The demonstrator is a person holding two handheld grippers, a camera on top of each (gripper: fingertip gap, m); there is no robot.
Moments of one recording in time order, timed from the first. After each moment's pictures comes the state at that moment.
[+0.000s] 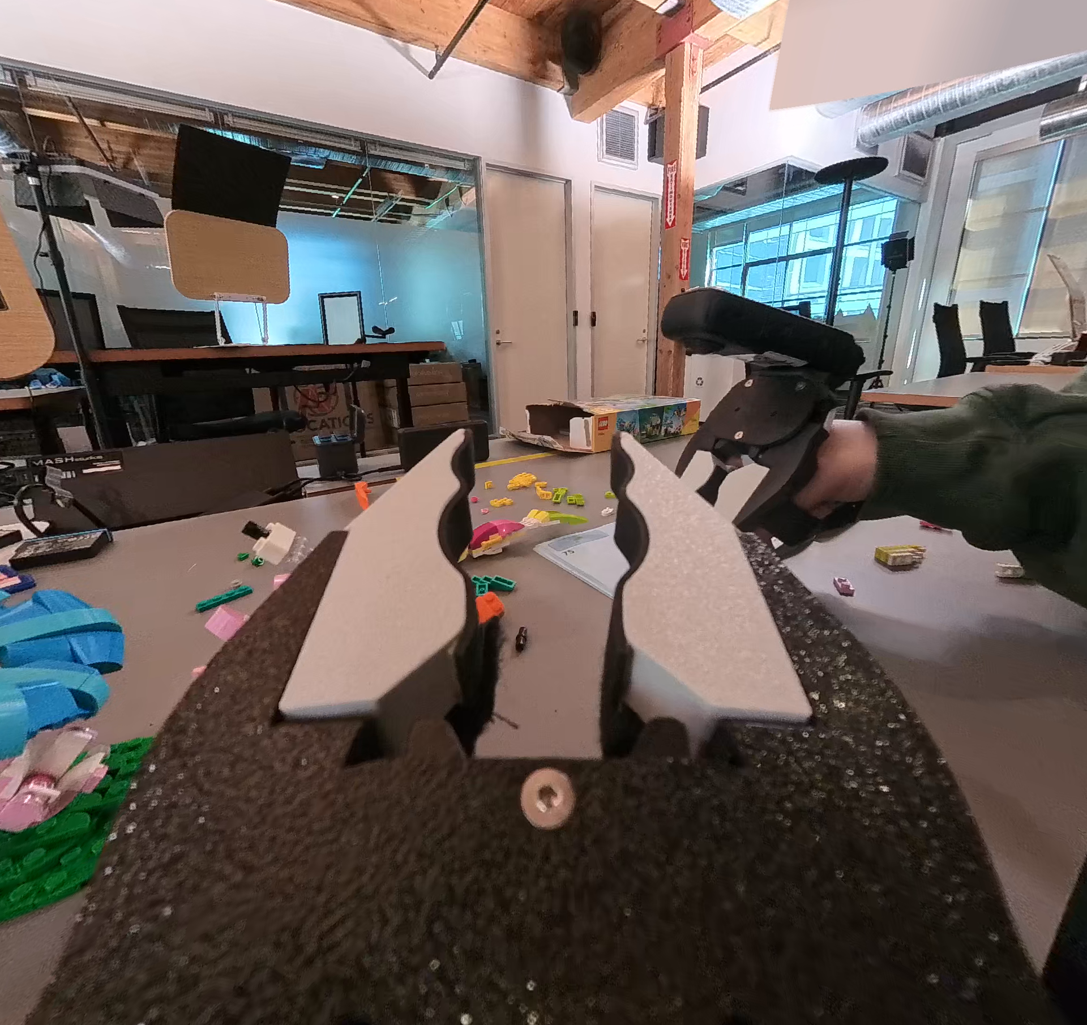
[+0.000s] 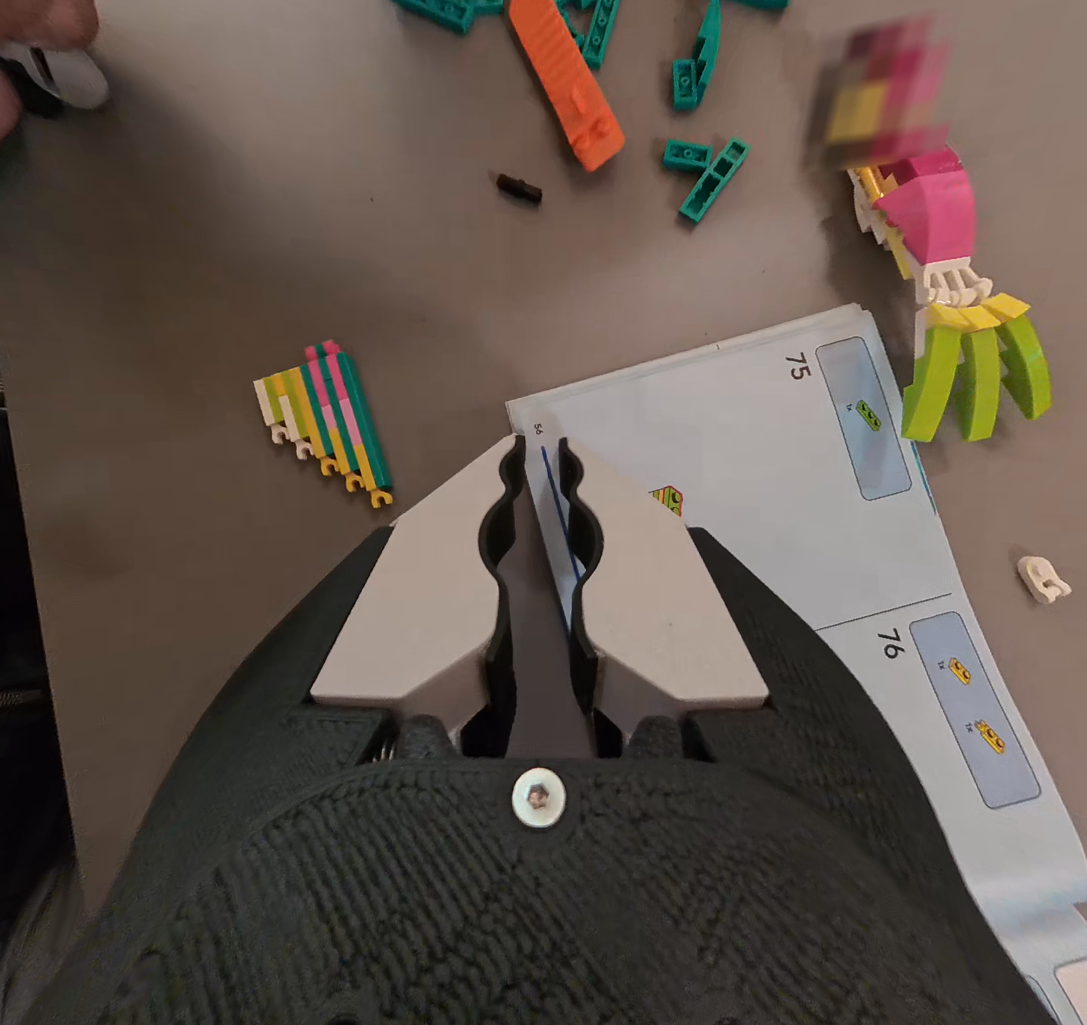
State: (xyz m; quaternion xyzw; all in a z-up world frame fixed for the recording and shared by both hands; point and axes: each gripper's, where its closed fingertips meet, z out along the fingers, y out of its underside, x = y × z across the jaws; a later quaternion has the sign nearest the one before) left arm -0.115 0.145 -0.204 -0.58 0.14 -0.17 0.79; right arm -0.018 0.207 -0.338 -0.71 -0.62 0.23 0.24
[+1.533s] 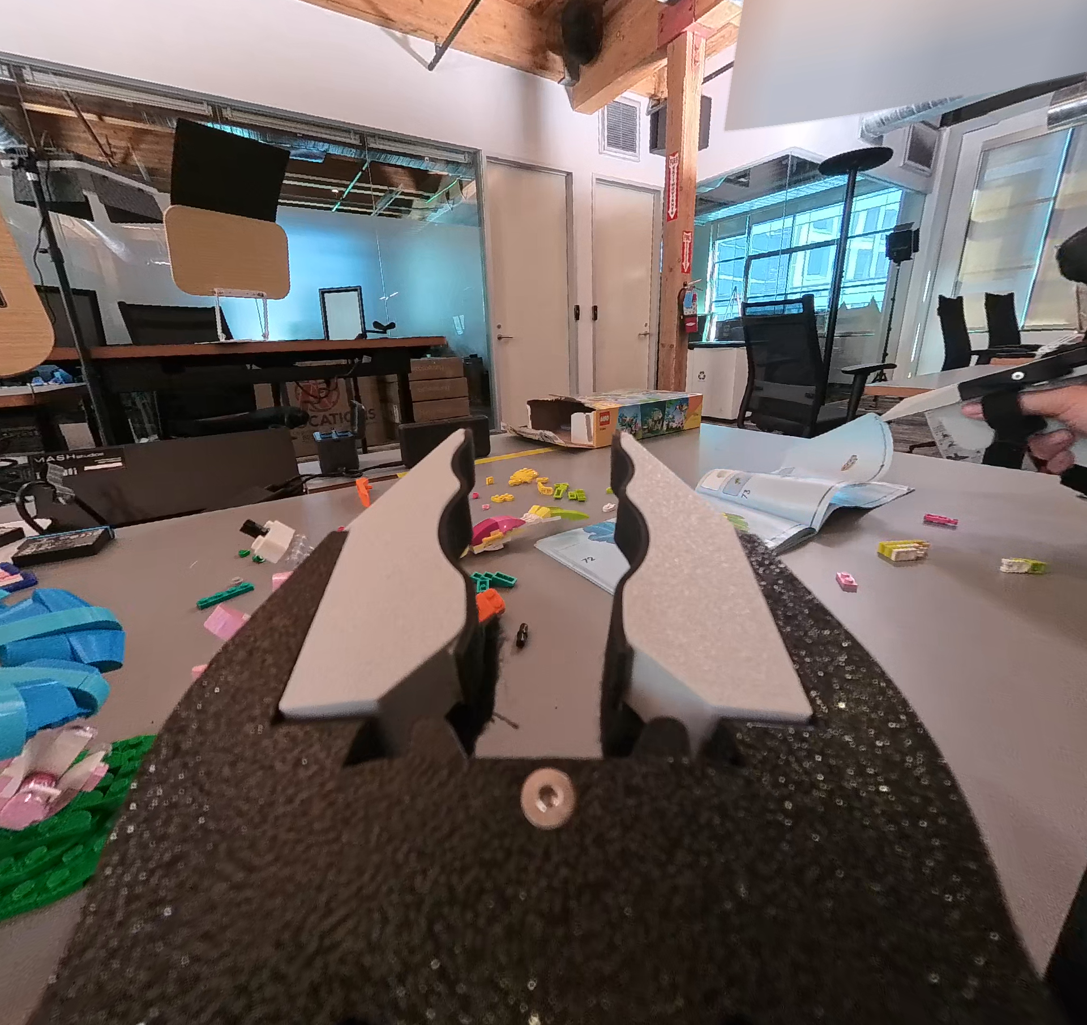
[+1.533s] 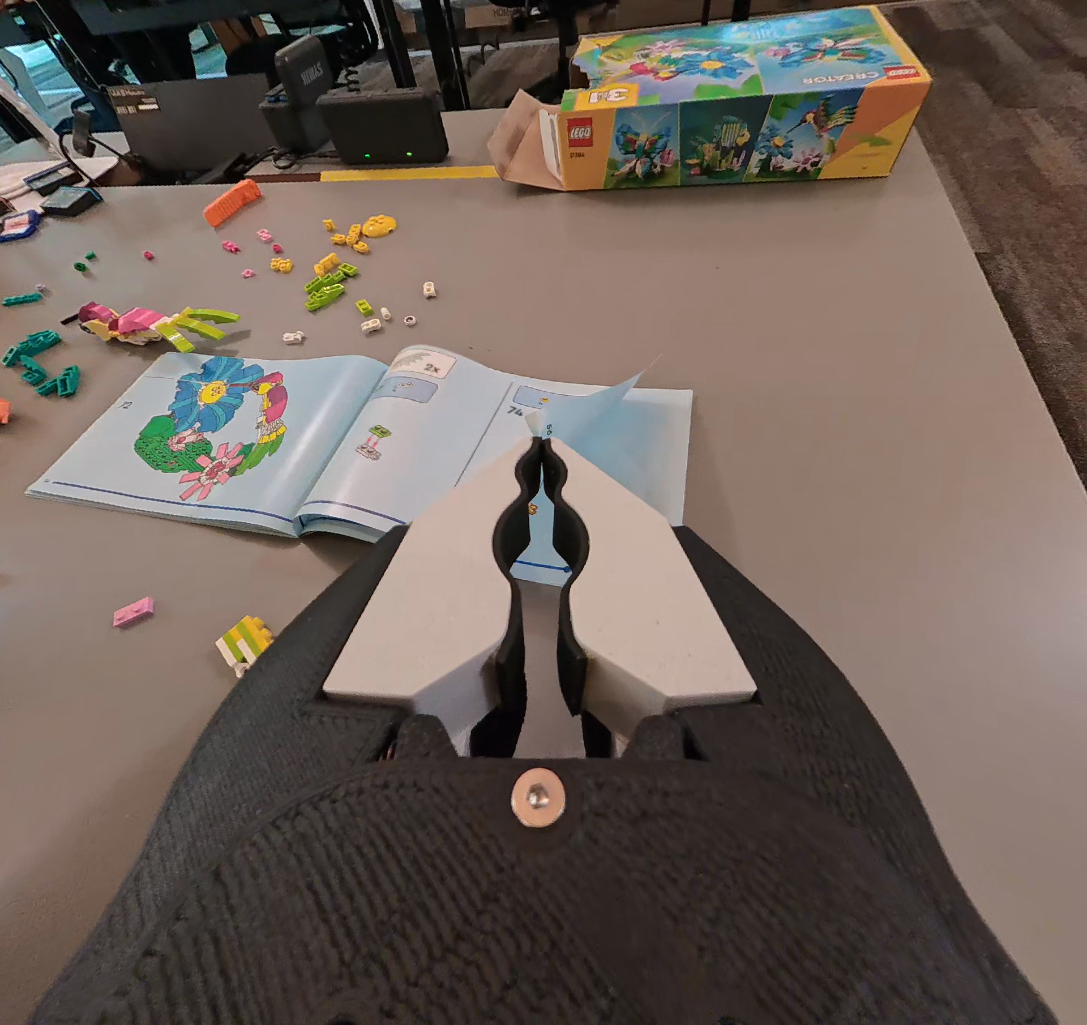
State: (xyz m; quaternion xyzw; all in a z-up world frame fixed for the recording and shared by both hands) left arm -0.114 0.146 -0.206 -0.58 0.14 -0.16 0.78; right arm 0.296 0.269 -0.260 -0.82 -0.12 0.15 0.54
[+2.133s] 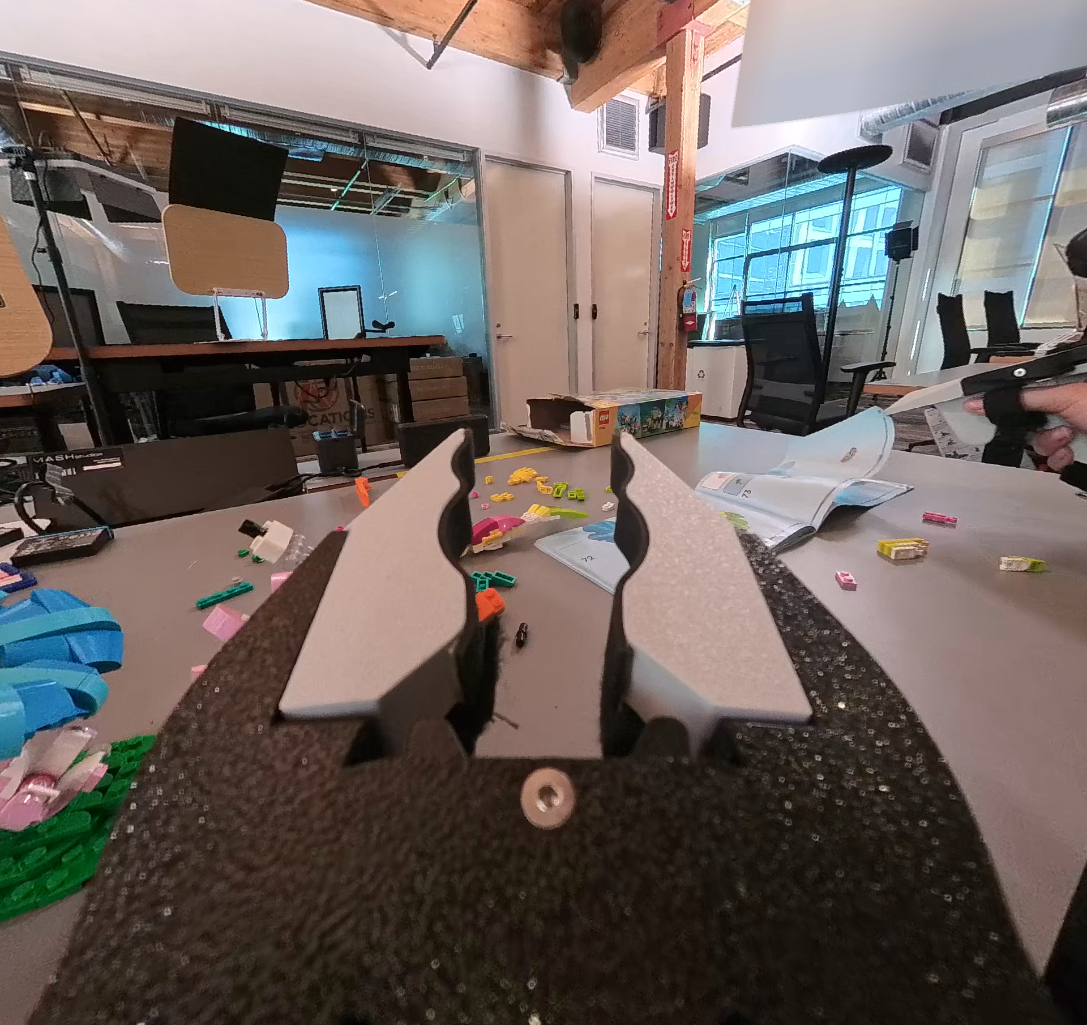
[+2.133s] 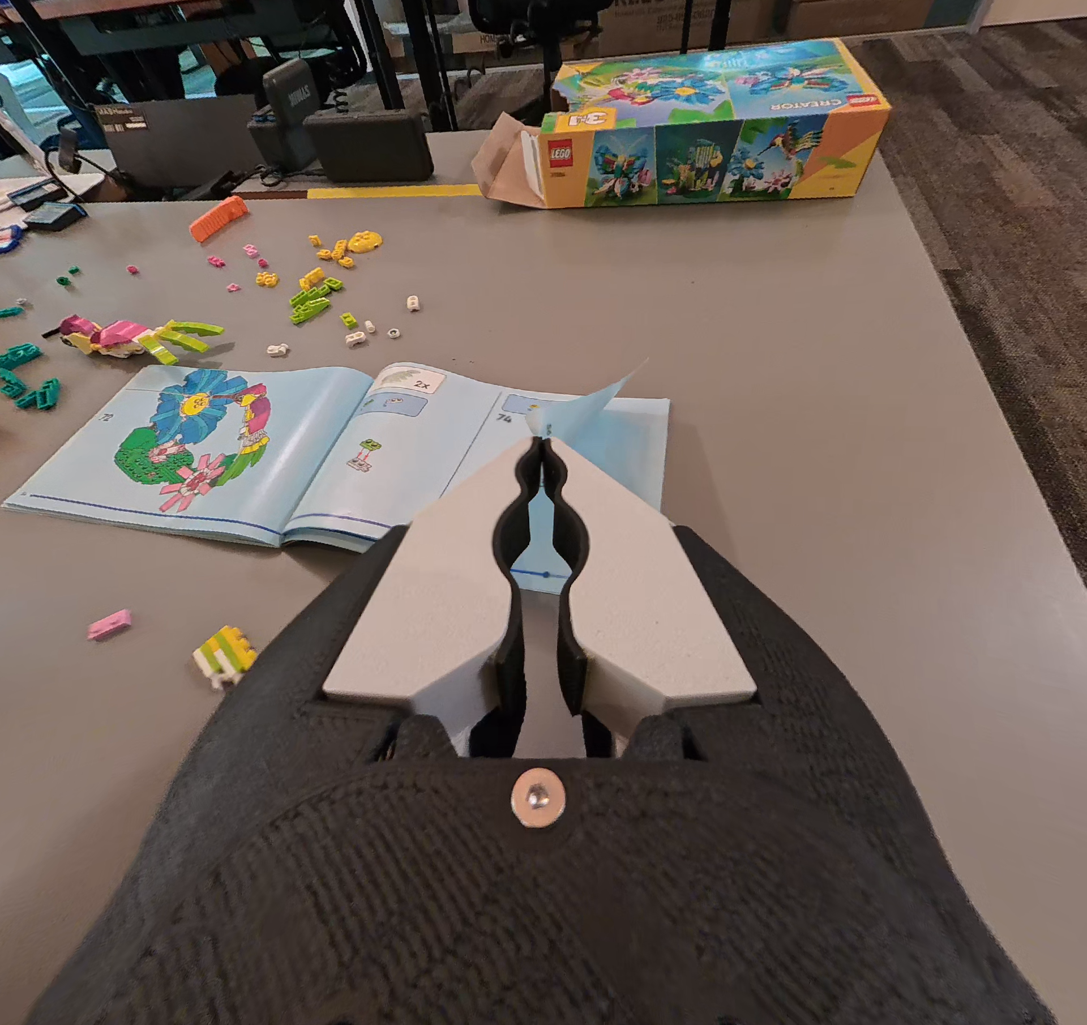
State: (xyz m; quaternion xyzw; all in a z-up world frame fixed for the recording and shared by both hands) left arm -0.114 0.146 -0.206 -0.58 0.15 -0.16 0.78; right arm 0.306 0.271 -0.257 -0.81 -0.11 0.14 0.55
